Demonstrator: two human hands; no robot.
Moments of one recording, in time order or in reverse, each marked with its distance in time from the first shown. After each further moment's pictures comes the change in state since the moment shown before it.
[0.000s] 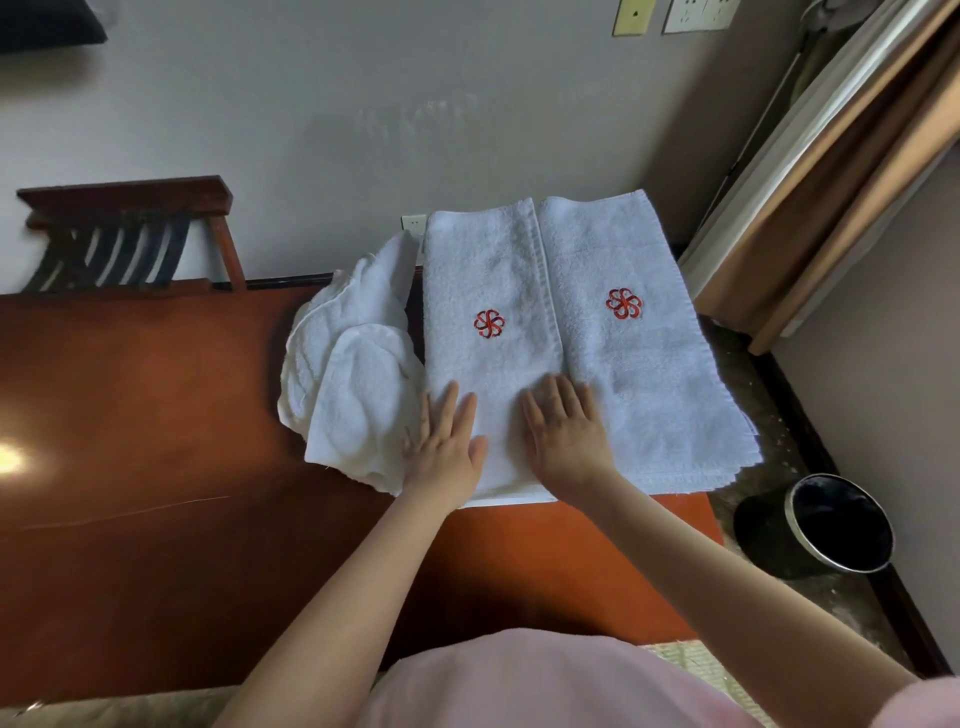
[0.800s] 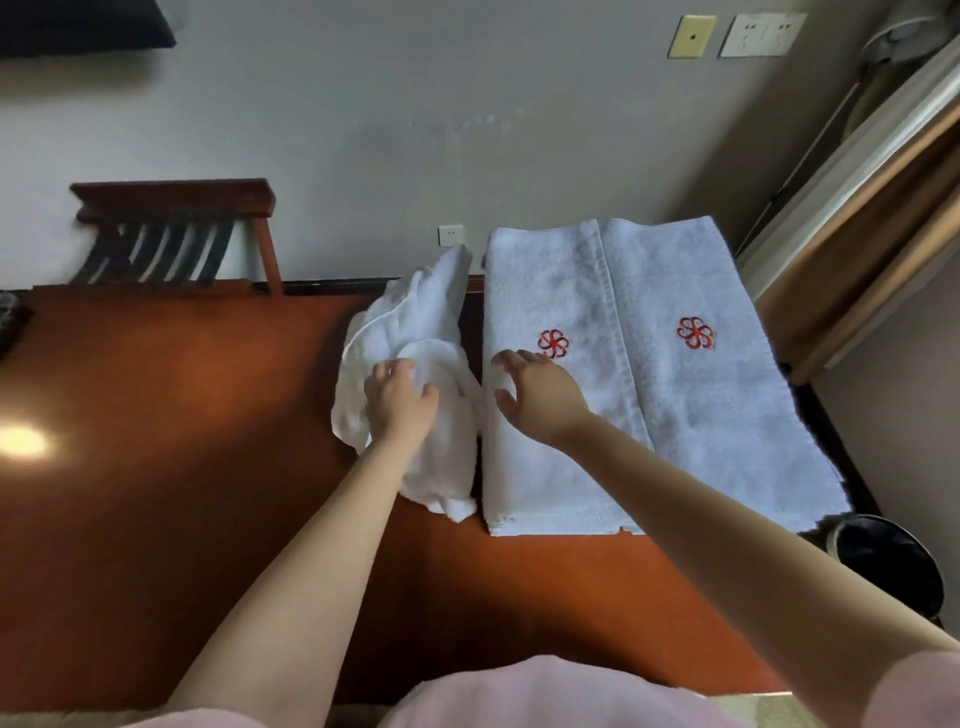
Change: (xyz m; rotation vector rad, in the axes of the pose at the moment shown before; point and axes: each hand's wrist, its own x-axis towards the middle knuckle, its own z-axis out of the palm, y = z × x) left_hand 0.056 -0.096 -0.078 -0.431 0.361 -0.337; right_hand 0.094 -0.072 -0.069 0.383 0.065 -0.095
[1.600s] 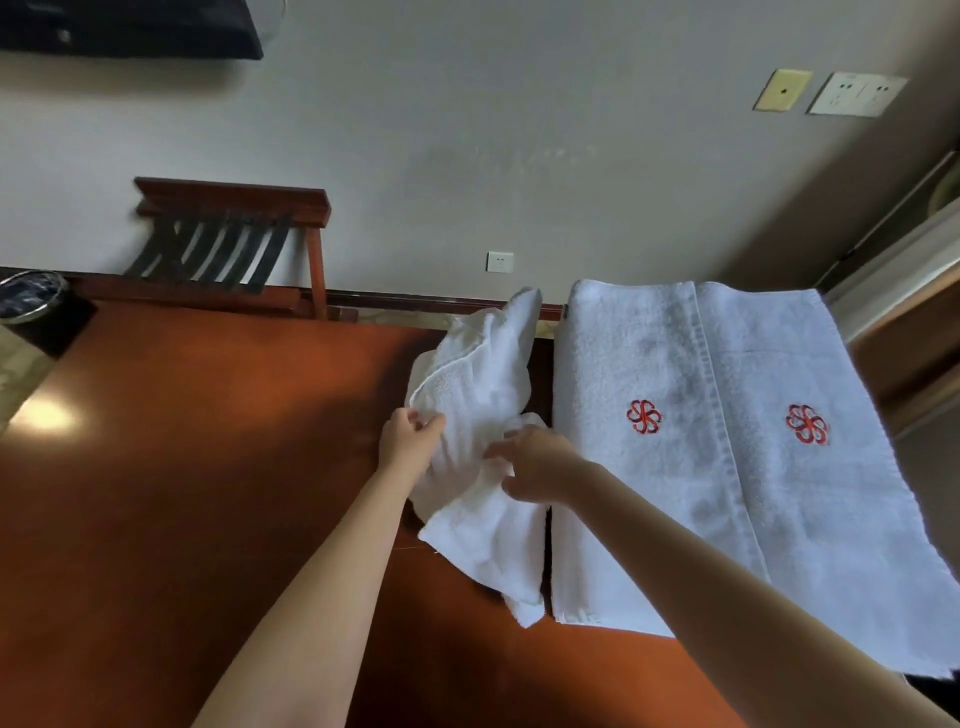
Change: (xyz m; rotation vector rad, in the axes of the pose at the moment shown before) left_hand 0.075 -0.078 -0.023 -0.418 -0.103 -0.357; right_hand 0.078 -0.059 0.046 -0.172 -0.476 -0.136
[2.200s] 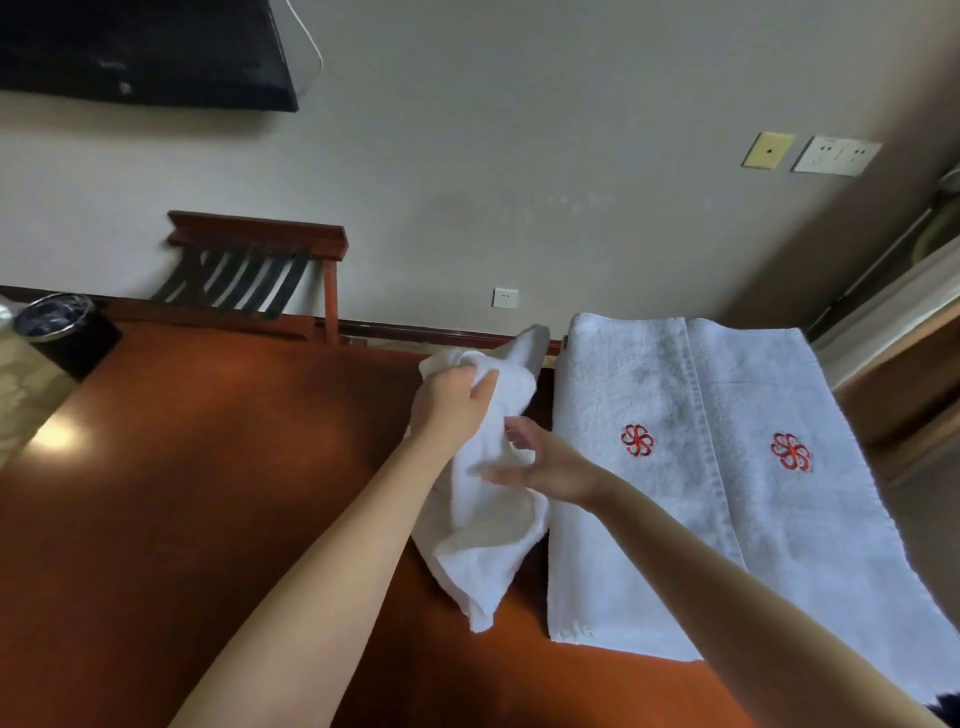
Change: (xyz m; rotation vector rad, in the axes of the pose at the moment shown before) left_hand -0.061 0.109 -0.015 0.515 0.109 0.573; right_hand -0.038 -0.004 -0.030 0.851 0.081 0.011
